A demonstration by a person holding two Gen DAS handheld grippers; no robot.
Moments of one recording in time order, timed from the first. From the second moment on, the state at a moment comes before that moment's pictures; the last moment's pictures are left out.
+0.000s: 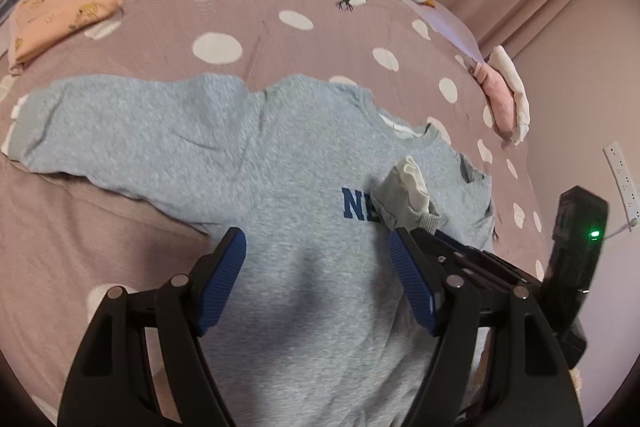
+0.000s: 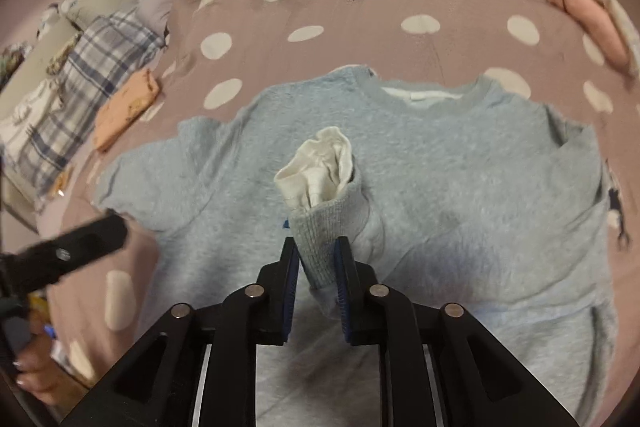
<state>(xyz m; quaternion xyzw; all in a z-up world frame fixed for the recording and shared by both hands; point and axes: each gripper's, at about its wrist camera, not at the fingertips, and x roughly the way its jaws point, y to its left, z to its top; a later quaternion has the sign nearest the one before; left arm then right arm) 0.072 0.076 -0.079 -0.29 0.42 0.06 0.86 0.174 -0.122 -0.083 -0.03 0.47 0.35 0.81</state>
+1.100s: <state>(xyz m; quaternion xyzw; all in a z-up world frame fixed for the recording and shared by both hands) 0.186 0.020 -0.088 -0.28 0.44 -0.03 0.85 0.232 -0.307 -0.109 0.13 0.48 0.15 0.85</state>
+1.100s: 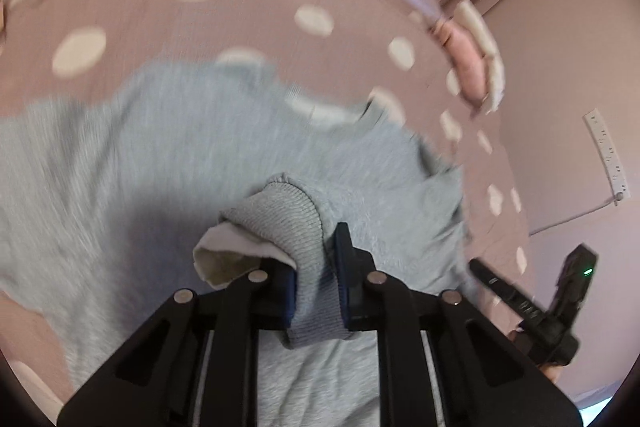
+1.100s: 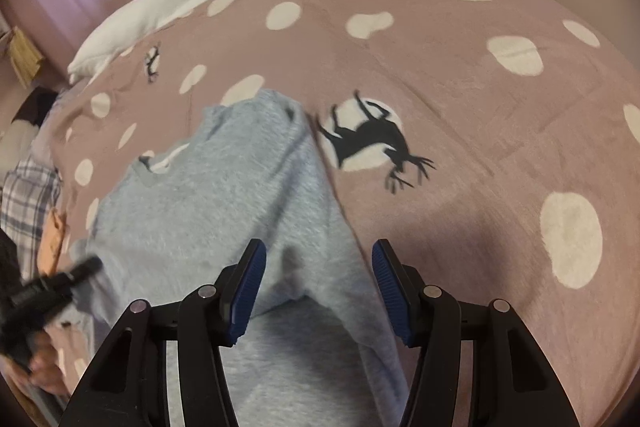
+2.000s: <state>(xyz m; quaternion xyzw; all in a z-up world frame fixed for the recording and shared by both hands) 0.174 0.074 -0.106 -0.23 0.48 0.05 0.84 0.229 -0.256 -0.122 0.08 0.50 0.18 0.84</state>
